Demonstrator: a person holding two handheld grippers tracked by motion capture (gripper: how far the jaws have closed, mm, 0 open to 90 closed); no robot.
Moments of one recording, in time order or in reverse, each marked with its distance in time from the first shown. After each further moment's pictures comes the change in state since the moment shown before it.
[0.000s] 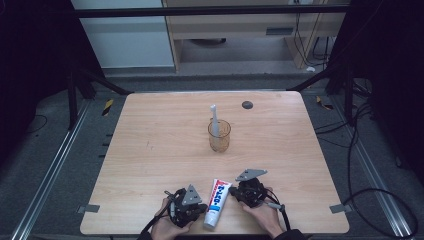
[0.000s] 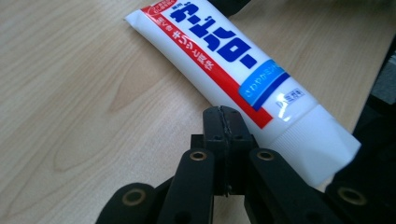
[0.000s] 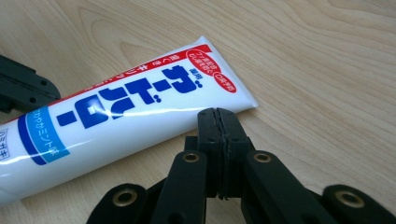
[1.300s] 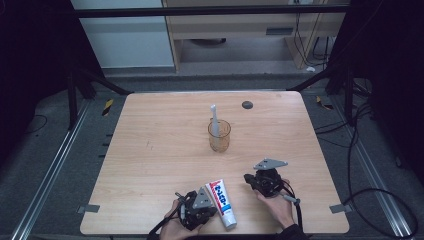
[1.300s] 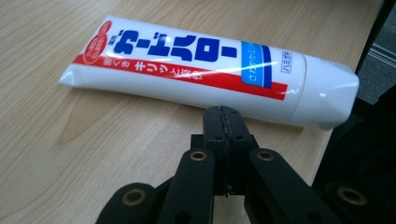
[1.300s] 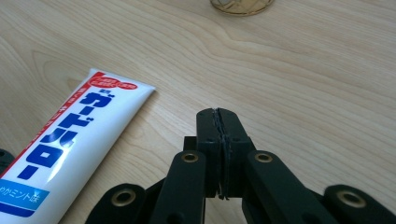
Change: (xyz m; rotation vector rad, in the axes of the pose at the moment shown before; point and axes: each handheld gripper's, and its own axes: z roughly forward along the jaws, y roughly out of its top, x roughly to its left) left arm -0.018 0.011 0.016 -0.002 -0.051 0.035; right arm -0.038 0.004 -0.034 -0.083 -0.113 0.067
